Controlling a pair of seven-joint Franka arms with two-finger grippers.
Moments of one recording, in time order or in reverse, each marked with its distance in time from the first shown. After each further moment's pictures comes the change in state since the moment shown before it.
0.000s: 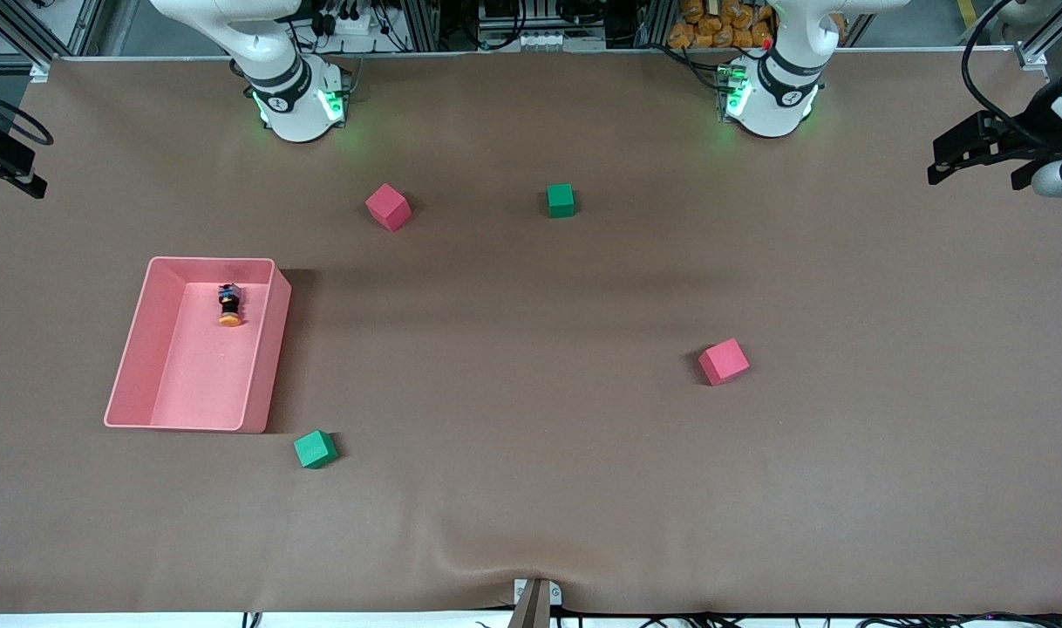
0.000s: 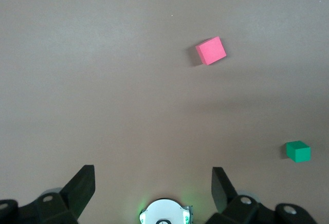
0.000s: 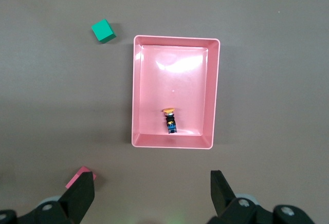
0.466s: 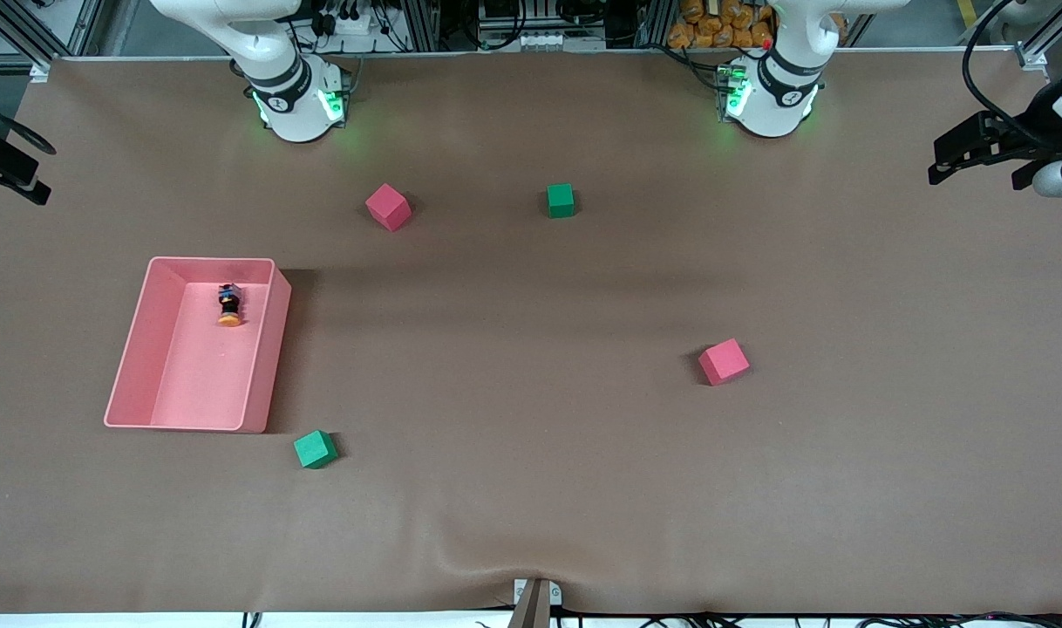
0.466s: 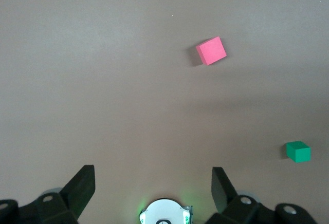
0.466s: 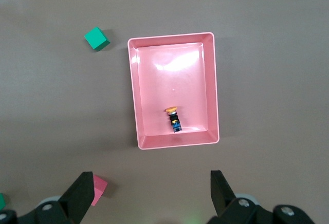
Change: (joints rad) left arm 0.000 0.000 0.001 0.000 0.000 0.000 0.000; right arm 0.001 0.000 0.008 0.000 0.002 0.000 0.127
